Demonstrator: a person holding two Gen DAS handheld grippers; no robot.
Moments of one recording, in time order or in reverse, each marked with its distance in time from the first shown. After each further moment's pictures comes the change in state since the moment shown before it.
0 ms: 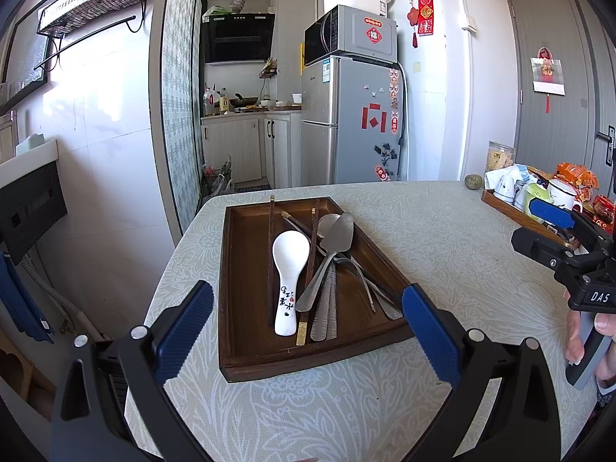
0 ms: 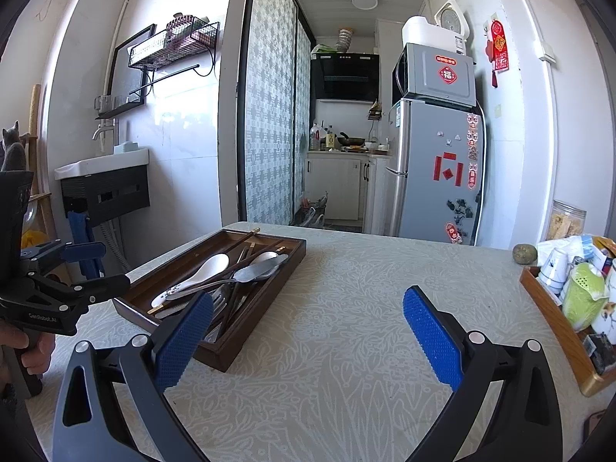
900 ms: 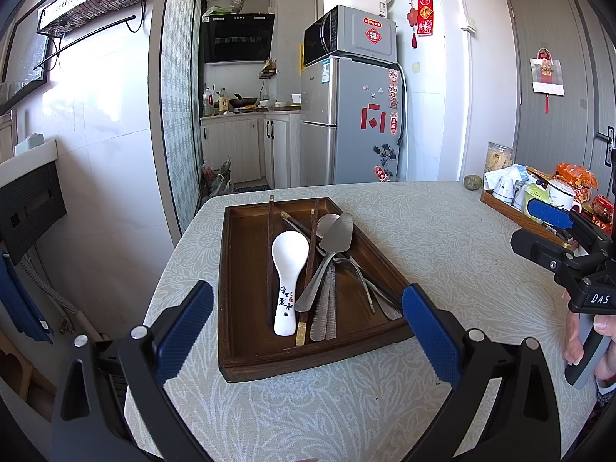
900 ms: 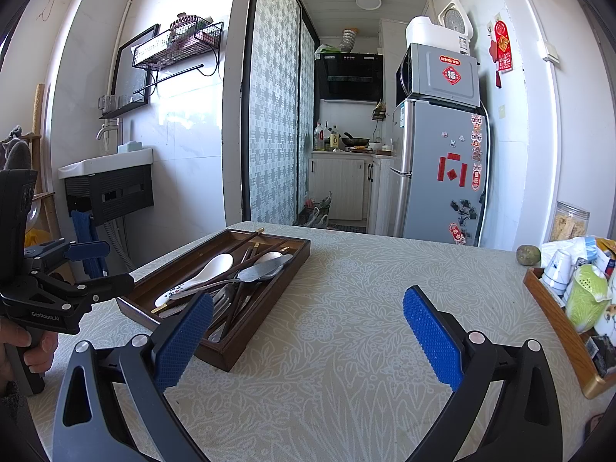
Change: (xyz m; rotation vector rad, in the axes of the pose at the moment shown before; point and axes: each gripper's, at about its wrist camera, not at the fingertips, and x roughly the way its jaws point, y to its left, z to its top) left arm 0.000 0.000 0.000 -0.001 -0.002 -0.001; right arm 0.000 0.000 -0.001 -0.006 -0.001 0.017
